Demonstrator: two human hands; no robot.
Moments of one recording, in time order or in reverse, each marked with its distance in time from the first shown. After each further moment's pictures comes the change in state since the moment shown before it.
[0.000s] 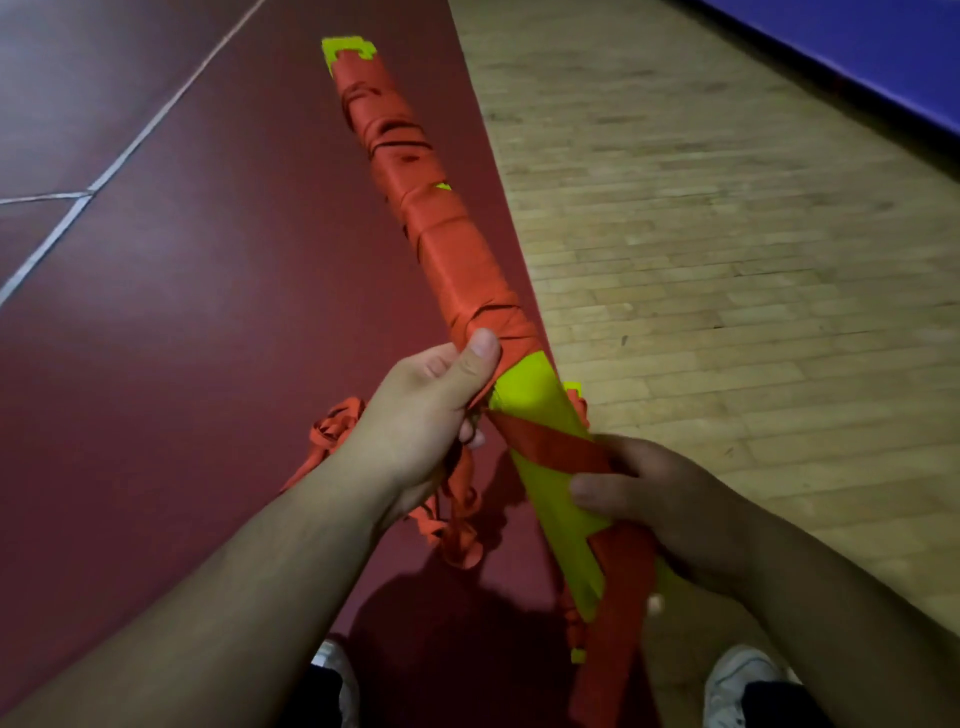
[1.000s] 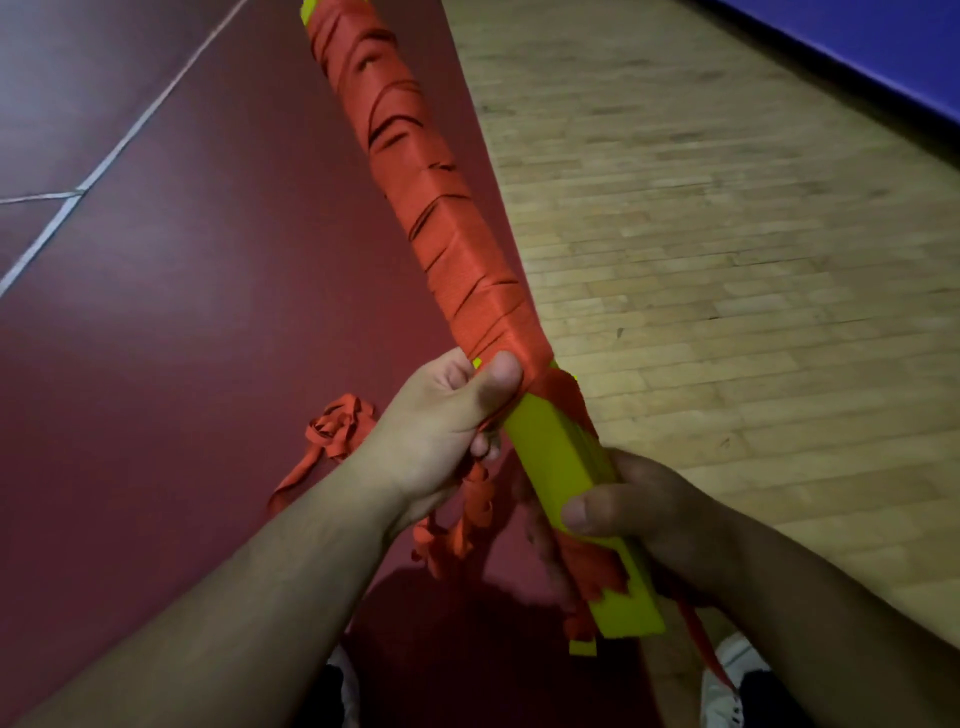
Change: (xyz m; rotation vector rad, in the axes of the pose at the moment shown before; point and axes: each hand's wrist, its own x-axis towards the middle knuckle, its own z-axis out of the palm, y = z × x) left_hand -0.004 -0.008 0.010 -0.045 -0.236 0.032; right_hand -0.005 -0.003 0.010 0.075 -0.185 -0.026
